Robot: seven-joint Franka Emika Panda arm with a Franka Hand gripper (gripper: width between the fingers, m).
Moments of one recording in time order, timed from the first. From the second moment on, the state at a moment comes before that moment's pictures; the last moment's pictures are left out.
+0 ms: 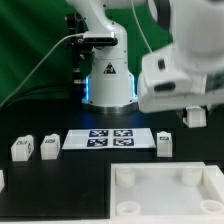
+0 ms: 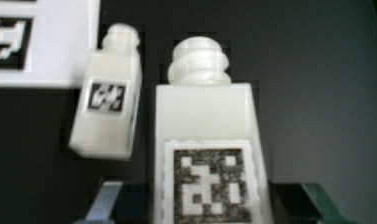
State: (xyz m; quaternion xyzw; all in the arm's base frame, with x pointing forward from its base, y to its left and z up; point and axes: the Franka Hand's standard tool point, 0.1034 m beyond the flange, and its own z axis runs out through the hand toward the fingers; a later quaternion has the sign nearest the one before) arm 0.445 0.142 0.132 -0.97 0.02 0.24 0.06
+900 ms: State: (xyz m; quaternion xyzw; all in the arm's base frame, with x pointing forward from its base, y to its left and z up) arm 0.590 0.119 0.182 -0.97 -0.02 -0.22 0.07
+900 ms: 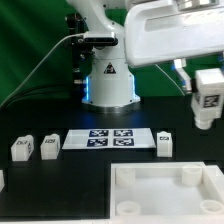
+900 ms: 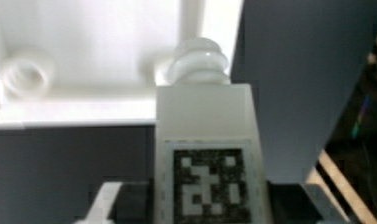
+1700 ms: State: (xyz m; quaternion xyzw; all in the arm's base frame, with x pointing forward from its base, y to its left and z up) arm 0.615 0.122 0.150 -0.95 -0.02 -0.29 0.06
